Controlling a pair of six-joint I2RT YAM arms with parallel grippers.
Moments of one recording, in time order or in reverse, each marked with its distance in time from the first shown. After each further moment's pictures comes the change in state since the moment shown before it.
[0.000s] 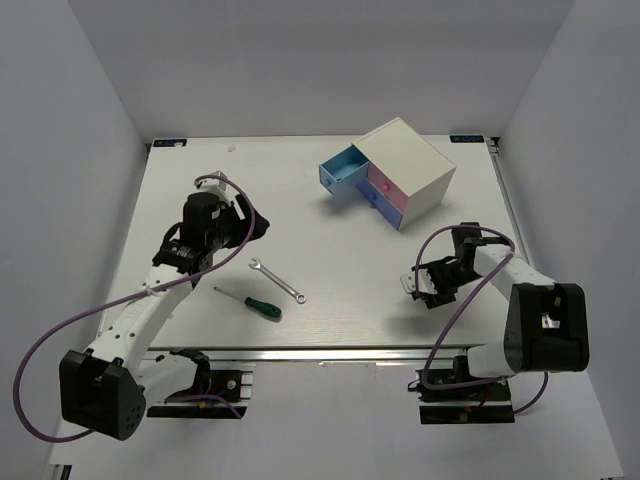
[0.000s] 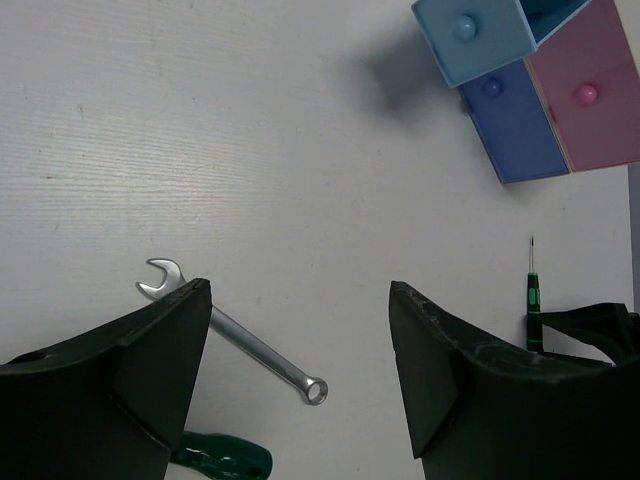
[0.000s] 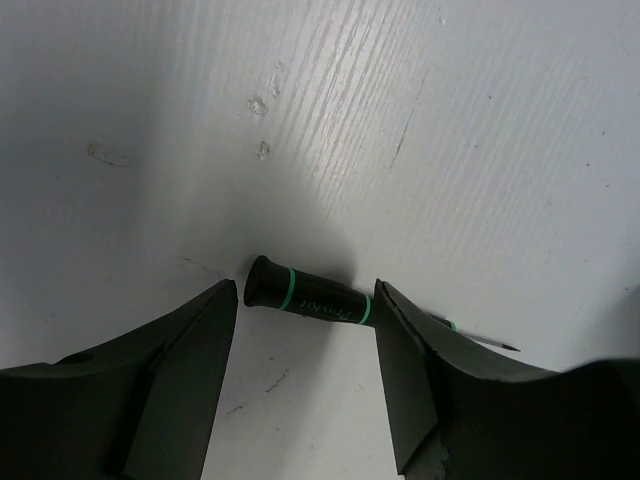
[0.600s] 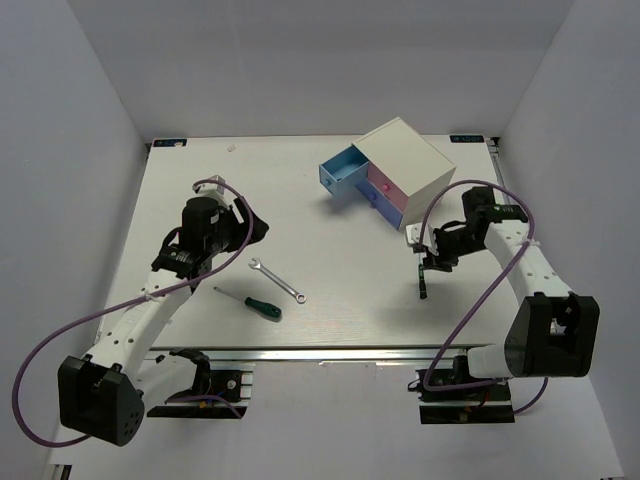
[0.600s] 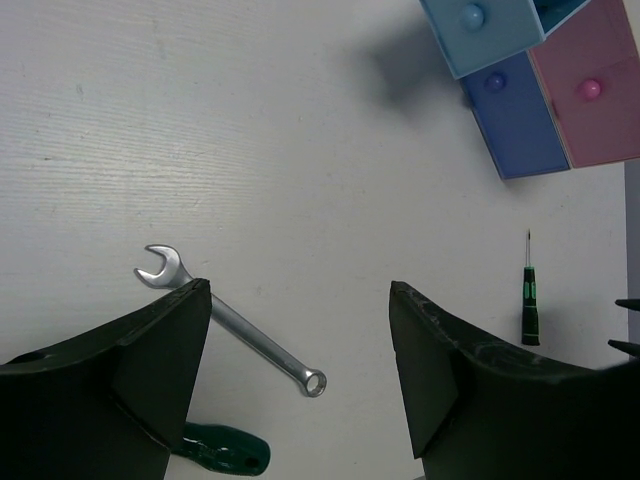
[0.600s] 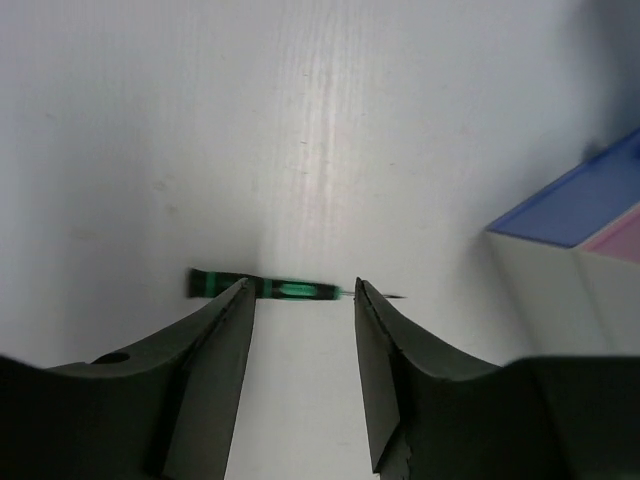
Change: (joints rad) left arm 0.000 -0.033 -0.034 0.006 0.001 -0.023; right arm 0.001 -0.017 0.334 -0.218 -0.163 0.259
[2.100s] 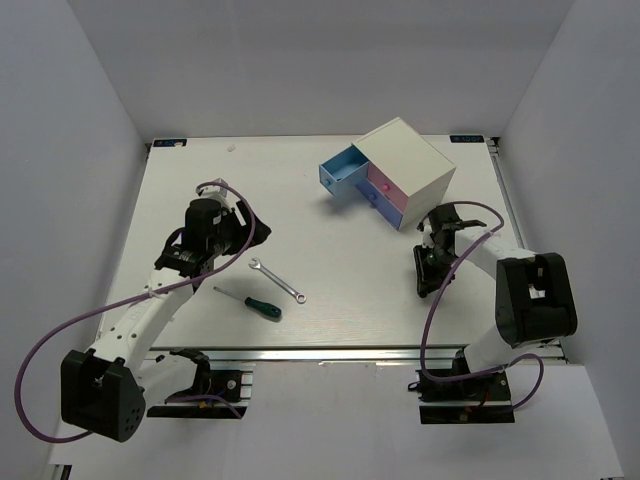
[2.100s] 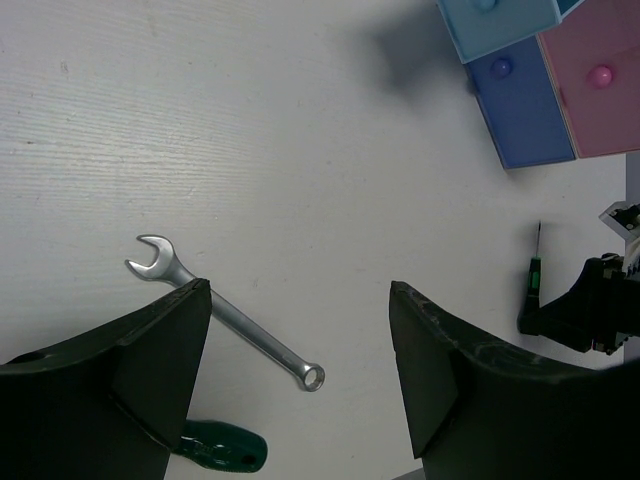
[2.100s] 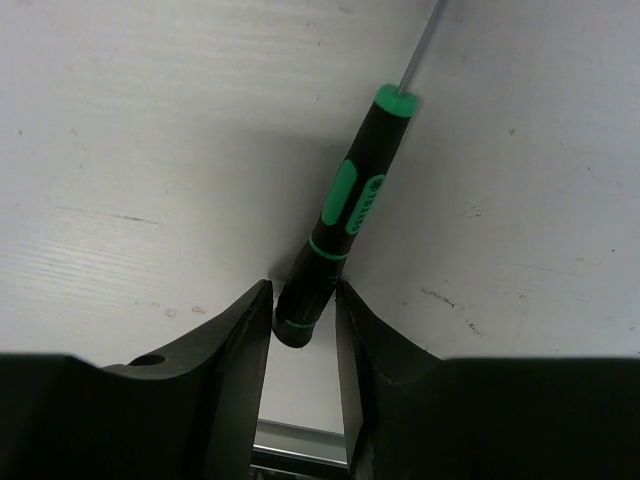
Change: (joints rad) left arm 0.000 0.024 -0.022 0.011 0.022 -0.016; right arm 0.146 0.184 -0.196 0.358 0.615 1.766
